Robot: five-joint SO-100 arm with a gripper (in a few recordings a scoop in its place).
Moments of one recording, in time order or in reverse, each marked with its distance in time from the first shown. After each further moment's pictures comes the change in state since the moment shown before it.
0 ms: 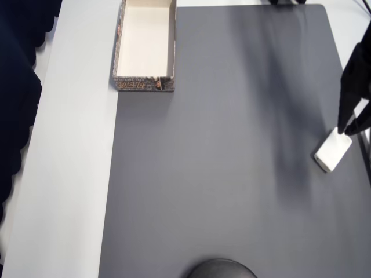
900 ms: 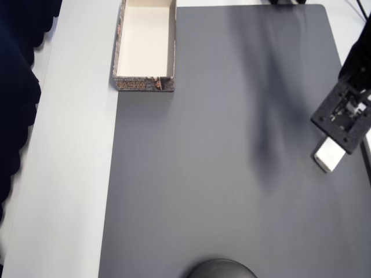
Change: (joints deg) arm 1.1 0.0 0.0 -0.6 -30.8
